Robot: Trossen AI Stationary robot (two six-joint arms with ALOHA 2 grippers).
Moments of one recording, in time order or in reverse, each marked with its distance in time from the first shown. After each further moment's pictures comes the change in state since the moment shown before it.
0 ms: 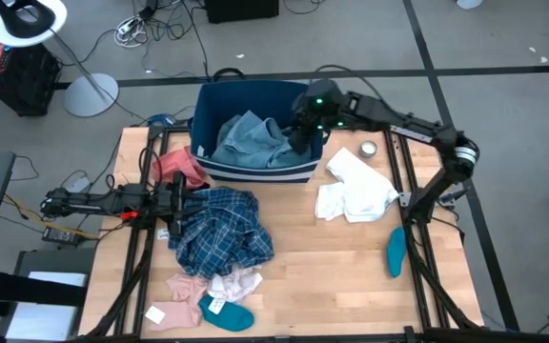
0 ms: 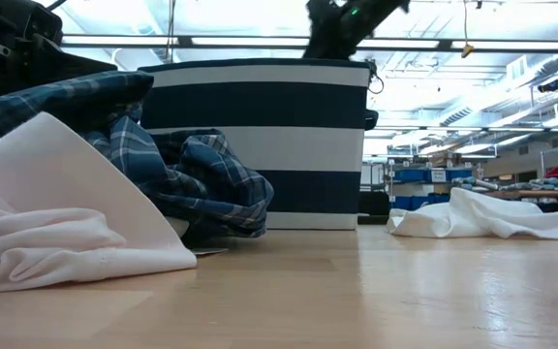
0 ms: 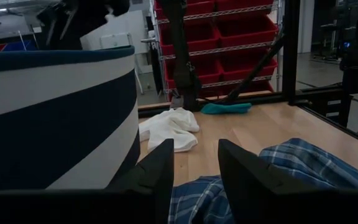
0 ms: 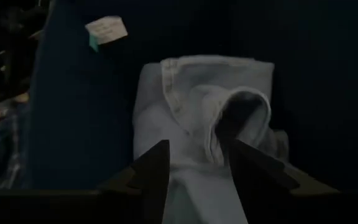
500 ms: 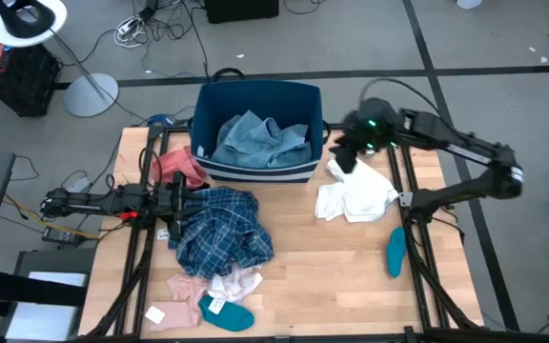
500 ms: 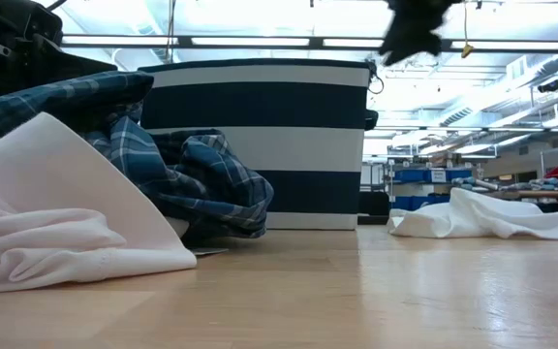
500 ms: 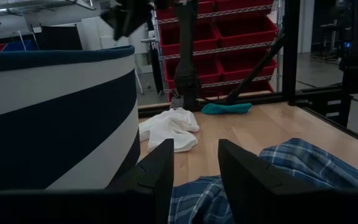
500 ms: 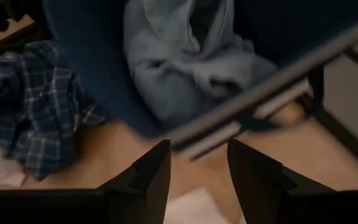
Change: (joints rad) left arm 0.000 0.000 0.000 0.000 0.000 0.000; right arm 0.084 -0.447 -0.287 -0.266 0.145 0.165
